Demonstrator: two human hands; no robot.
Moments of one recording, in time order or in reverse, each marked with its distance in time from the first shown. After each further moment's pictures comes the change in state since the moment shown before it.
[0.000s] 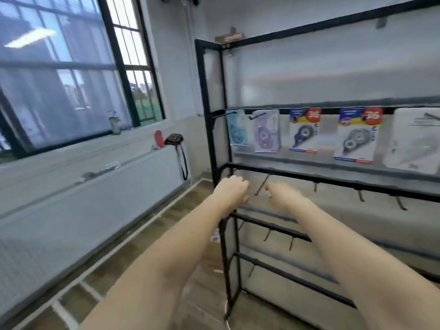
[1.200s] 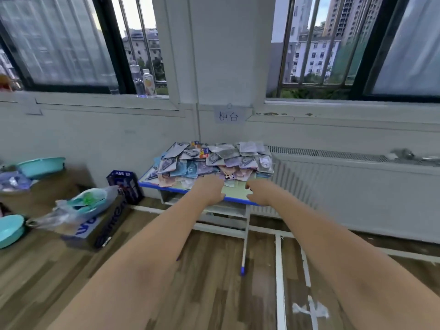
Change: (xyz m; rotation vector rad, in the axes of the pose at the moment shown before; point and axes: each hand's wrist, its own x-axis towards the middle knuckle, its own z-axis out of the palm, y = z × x) left_hand -0.648 -0.685 0.207 -0.075 -0.525 -1.419; right_hand 0.115 -1.030 0.218 -0.135 -0.351 -1.375
